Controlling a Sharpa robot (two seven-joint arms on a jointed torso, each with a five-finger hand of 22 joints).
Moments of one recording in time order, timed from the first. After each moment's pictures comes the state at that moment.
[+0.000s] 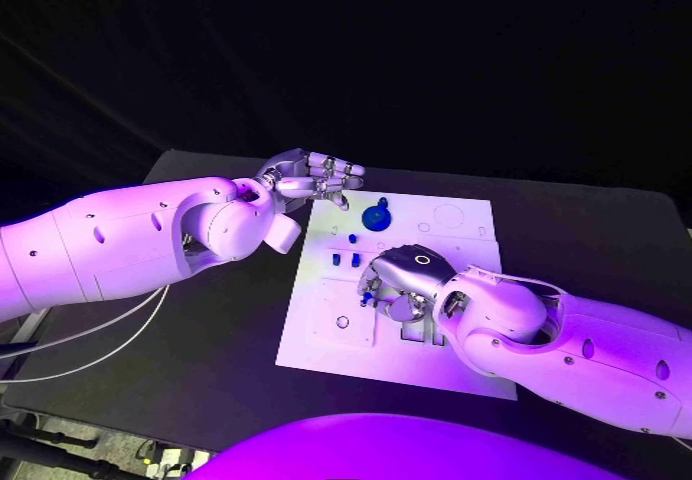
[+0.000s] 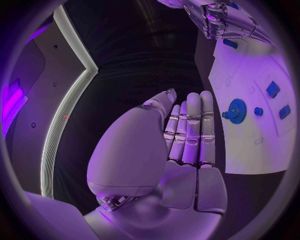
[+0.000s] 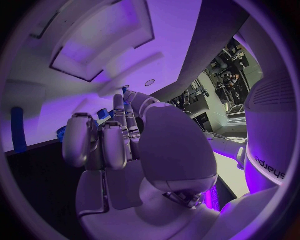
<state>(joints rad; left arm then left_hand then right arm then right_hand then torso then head) 1.18 -0.93 -0.01 1.57 -0.11 -0.17 0.21 1.53 -0.16 0.32 0.13 0.20 0.95 0.21 0.13 0.07 0.92 0.14 0.39 0.12 1.02 0.06 1.03 0.36 0.17 0.86 0.16 0.90 0.57 1.08 -0.63 -0.13 1.68 -1.75 -0.28 -0.21 1.43 -0.13 0.47 0.06 0.22 1.15 0.13 0.15 0.13 1.22 0.06 0.13 0.16 1.47 -0.01 1.38 1.25 0.08 1.41 0.09 1.26 1.31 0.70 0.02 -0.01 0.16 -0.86</state>
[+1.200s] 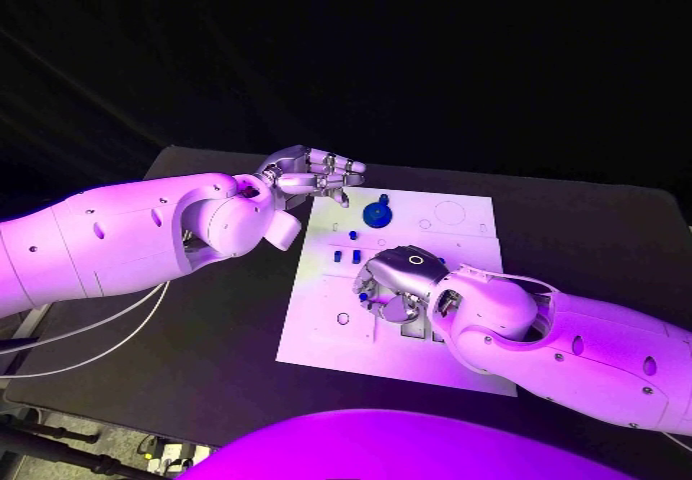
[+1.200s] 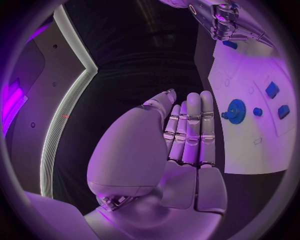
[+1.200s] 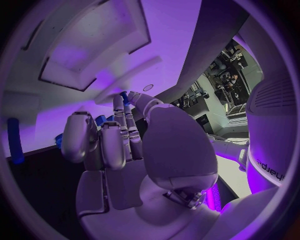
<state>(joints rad) 1.18 -0.93 -0.01 1.57 -0.11 -0.17 0.21 1.52 -0.15 0.32 0.13 0.20 0.95 0.21 0.13 0.07 0.92 0.14 0.39 0.12 1.02 0.06 1.03 0.35 0.17 0.86 0.16 0.90 0.57 1.07 -0.60 -0.13 1.67 -1.75 -0.25 -0.21 1.33 -0.17 0.43 0.06 0.25 1.06 0.16 0.09 0.12 1.14 0.10 0.07 0.13 1.46 0.01 1.38 1.24 0.08 1.40 0.11 1.22 1.31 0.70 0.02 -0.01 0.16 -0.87</state>
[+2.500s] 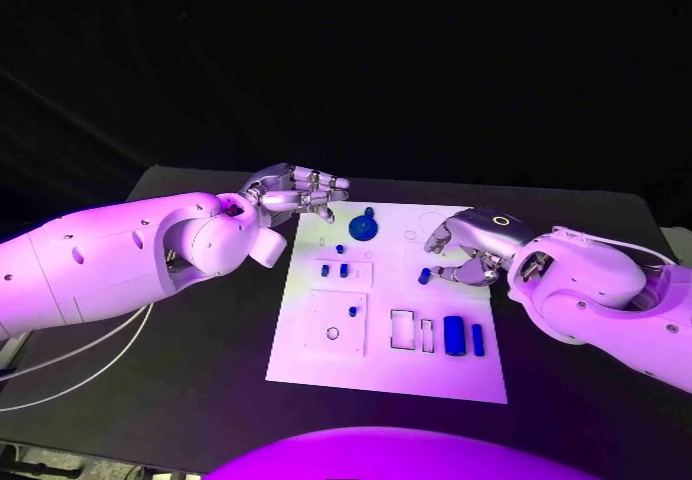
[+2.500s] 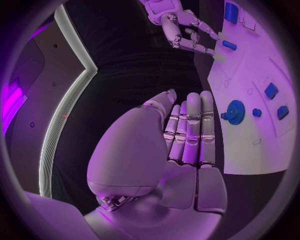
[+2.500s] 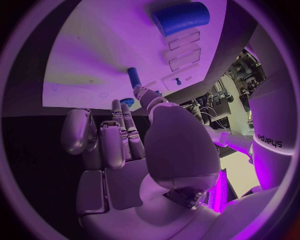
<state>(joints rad) 1.18 -0.93 -0.01 1.57 -0.11 -0.16 0.20 1.52 -0.15 0.32 0.13 0.20 0.95 0.21 0.13 0.07 0.92 0.14 0.39 0.12 1.02 0.06 1.03 0.35 0.17 0.86 0.16 0.90 0.57 1.21 -0.89 -0.11 1.73 -1.73 -0.25 -0.23 1.31 -0.20 0.32 0.06 0.27 1.05 0.14 0.08 0.11 1.08 0.09 0.10 0.12 1.47 0.01 1.37 1.21 0.08 1.37 0.12 1.15 1.31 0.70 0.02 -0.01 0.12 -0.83</state>
